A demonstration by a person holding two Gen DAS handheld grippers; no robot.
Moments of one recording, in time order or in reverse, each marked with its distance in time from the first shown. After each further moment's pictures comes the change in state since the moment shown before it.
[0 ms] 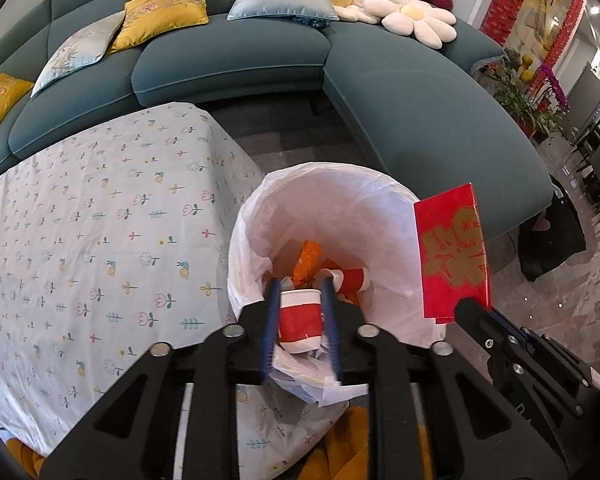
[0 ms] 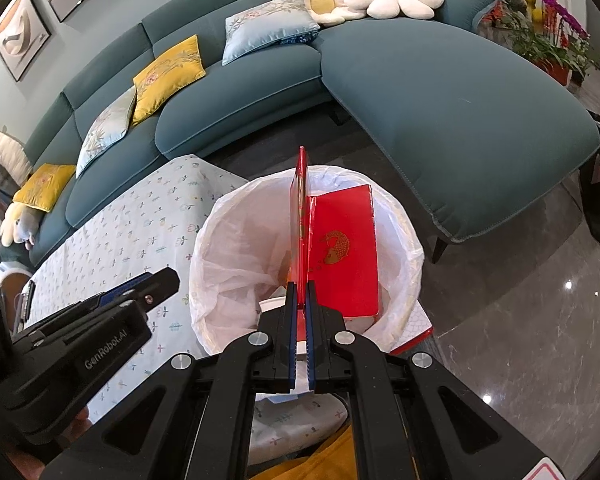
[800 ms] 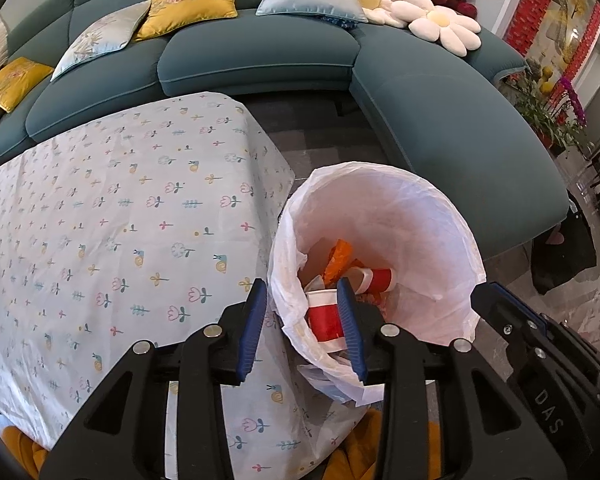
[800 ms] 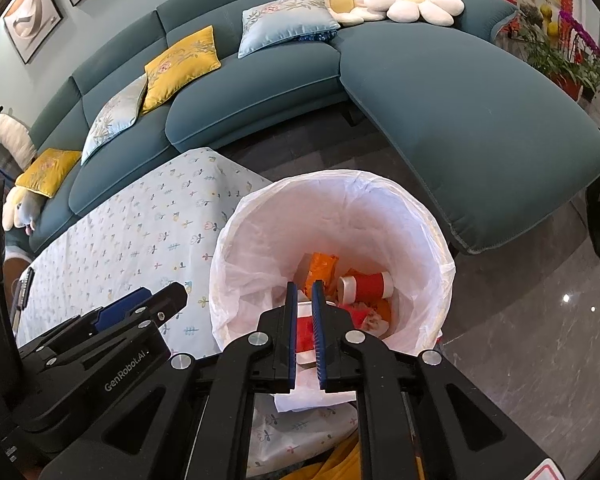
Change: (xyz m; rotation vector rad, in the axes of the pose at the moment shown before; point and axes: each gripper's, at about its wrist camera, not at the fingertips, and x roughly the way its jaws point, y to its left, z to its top) left arm 0.001 0.033 -0.004 -0.056 0.002 0.043; right arm 0.007 0.033 0.006 -0.056 0.010 -0.003
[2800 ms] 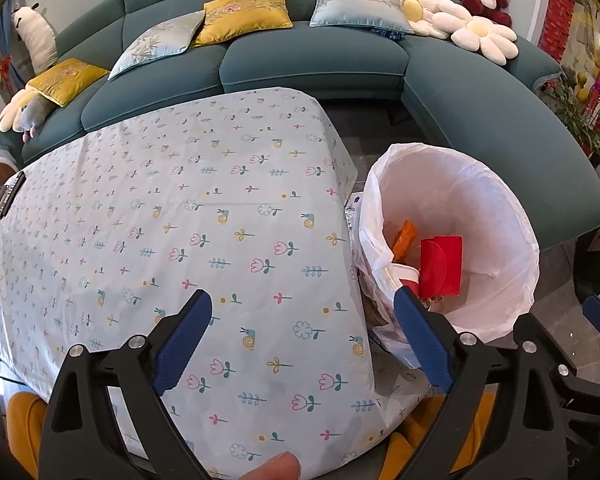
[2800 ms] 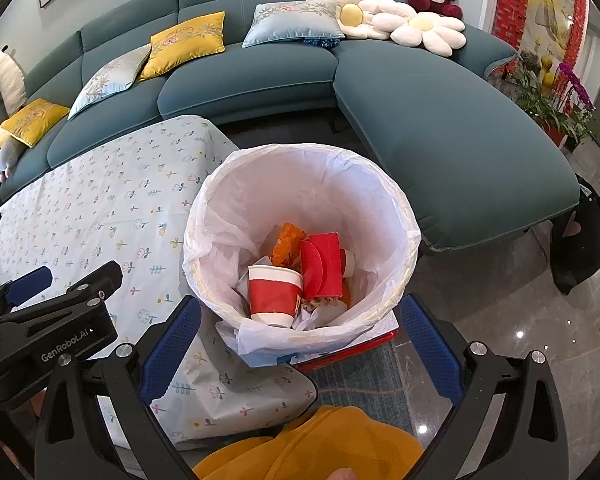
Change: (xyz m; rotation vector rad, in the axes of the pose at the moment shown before) left arm -0.026 0.037 -0.059 -0.040 -0.070 0.182; right arm -0.016 0.016 -0.057 -0.156 -0.038 -0.155
